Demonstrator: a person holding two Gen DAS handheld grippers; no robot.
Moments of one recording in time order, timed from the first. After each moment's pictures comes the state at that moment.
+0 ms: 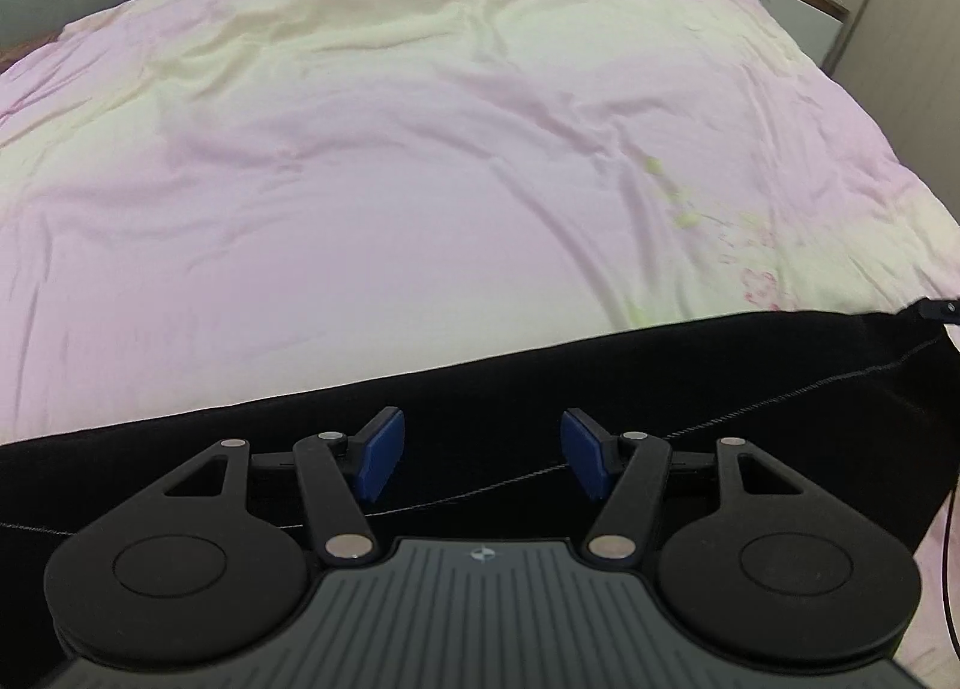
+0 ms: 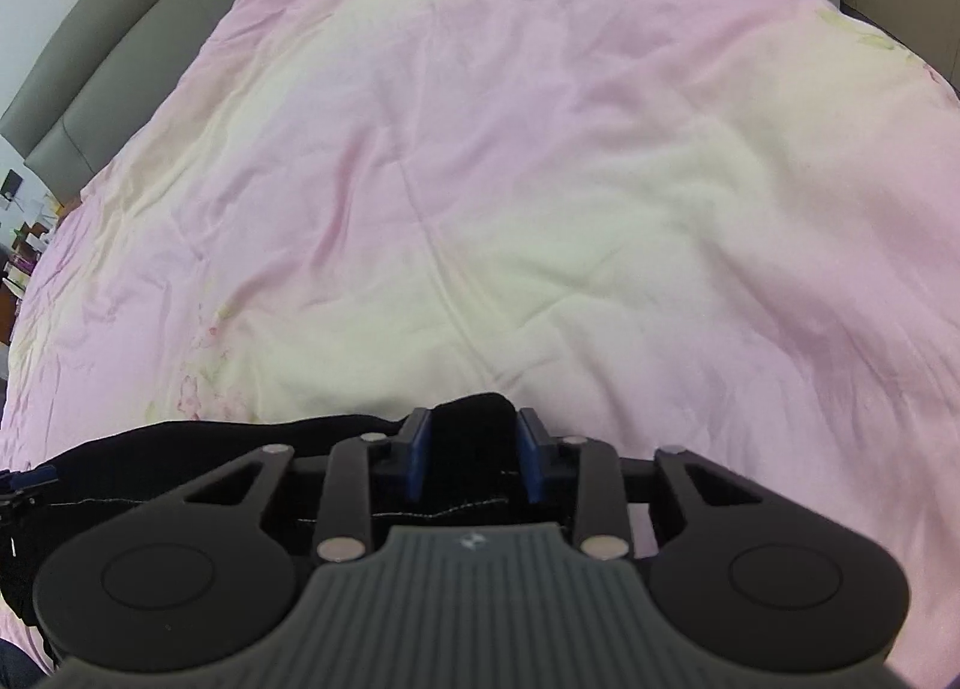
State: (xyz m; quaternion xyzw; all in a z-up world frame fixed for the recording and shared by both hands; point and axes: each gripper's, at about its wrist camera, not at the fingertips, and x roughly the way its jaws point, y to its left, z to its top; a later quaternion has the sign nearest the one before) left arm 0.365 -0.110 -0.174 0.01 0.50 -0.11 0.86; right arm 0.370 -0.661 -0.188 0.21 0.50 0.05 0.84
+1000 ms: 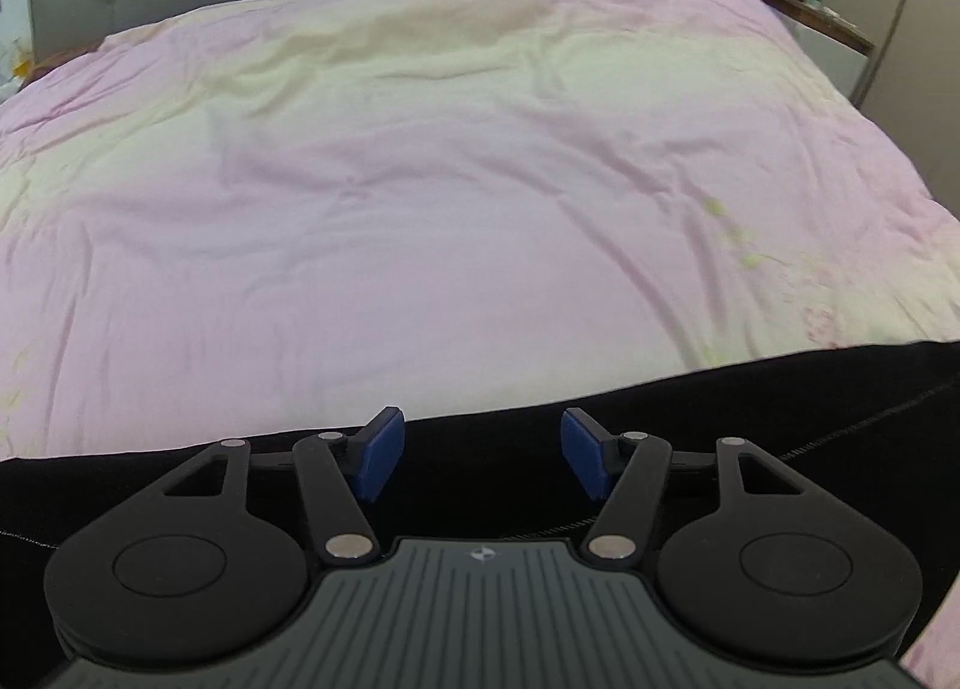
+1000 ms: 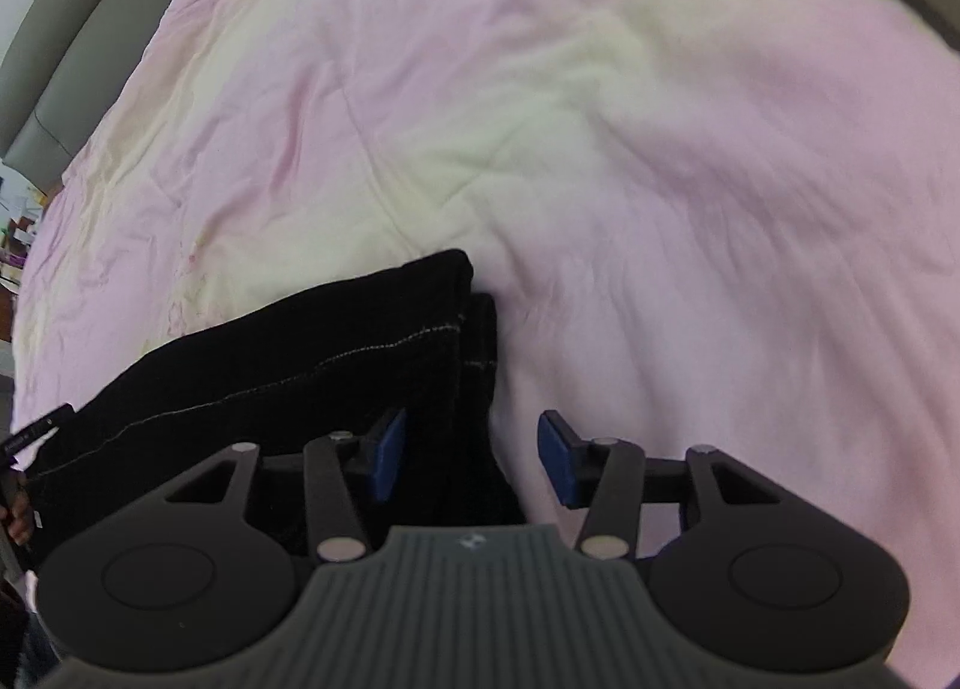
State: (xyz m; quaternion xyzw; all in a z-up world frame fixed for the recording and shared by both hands) left arm 0.363 -0.096 -0.174 0.01 0.46 -0.11 0.88; right arm 0.326 -0.687 -0.201 0.26 0.58 0.04 0.77
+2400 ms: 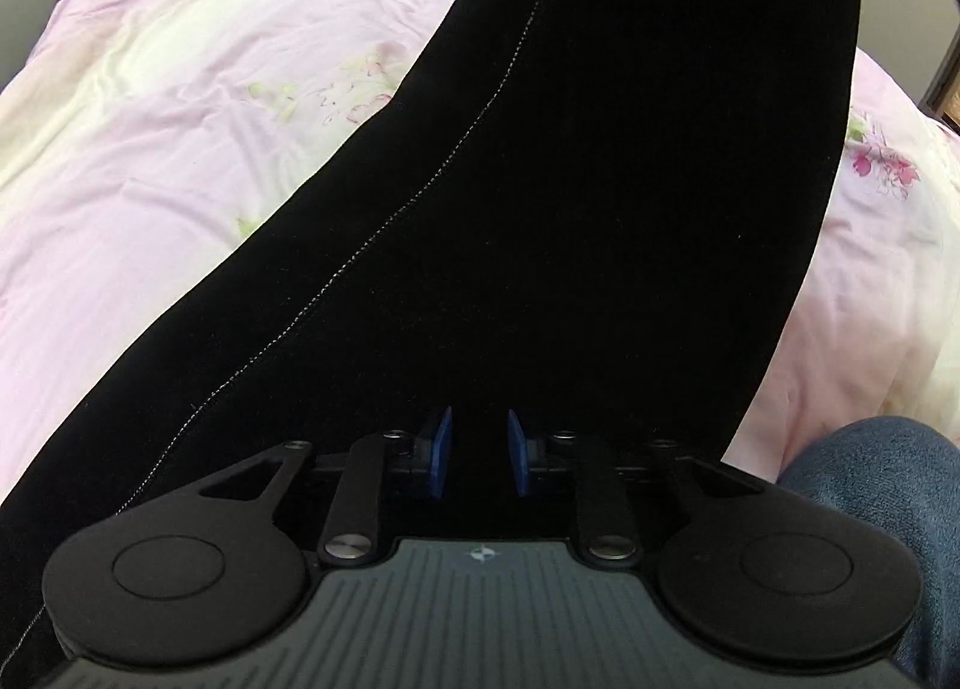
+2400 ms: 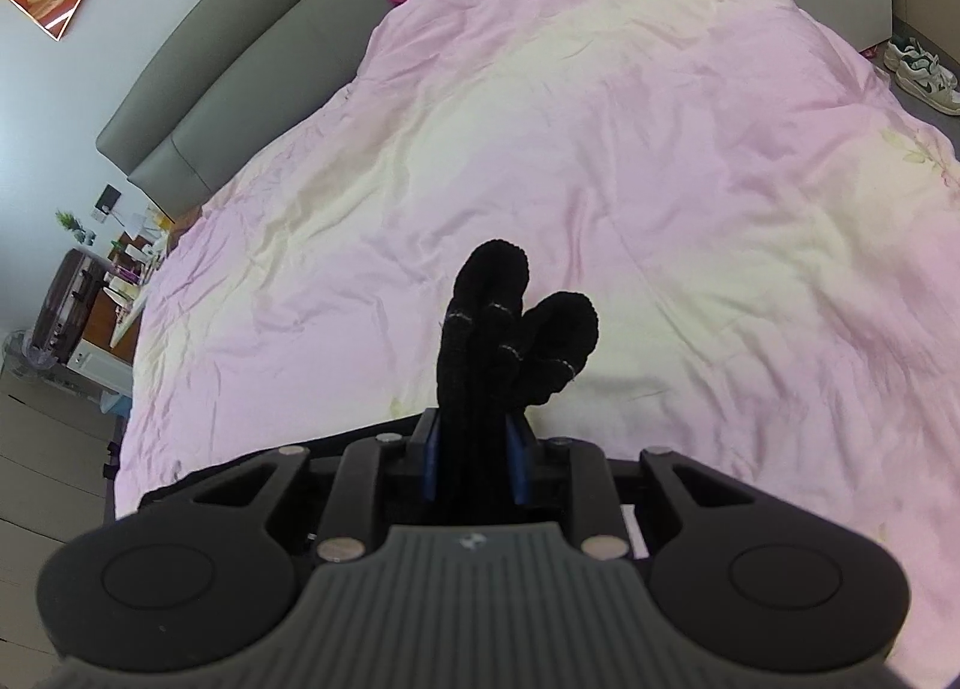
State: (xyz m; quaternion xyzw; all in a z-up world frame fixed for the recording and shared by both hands) left arm 0.276 -0.231 -0.218 0.21 0.46 -0.37 0.78; right arm 0.306 -0.564 -0.016 0.26 0.49 0.11 0.82
